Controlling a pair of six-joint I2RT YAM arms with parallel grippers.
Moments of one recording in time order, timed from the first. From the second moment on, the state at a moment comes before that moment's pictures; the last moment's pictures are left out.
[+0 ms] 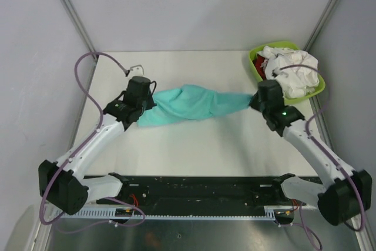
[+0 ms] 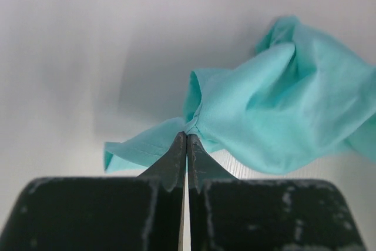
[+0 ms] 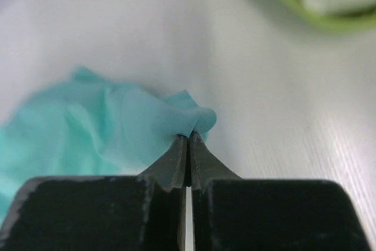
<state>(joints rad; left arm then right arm) -0.47 1.21 1.03 -0.52 -0.37 -0.52 0.42 1.16 0.90 -0.40 0.36 0.69</state>
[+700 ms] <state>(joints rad) -0.43 1.07 1.13 -0.56 -0.58 -0.43 0.31 0.97 1.16 -0.50 0.43 0.58</state>
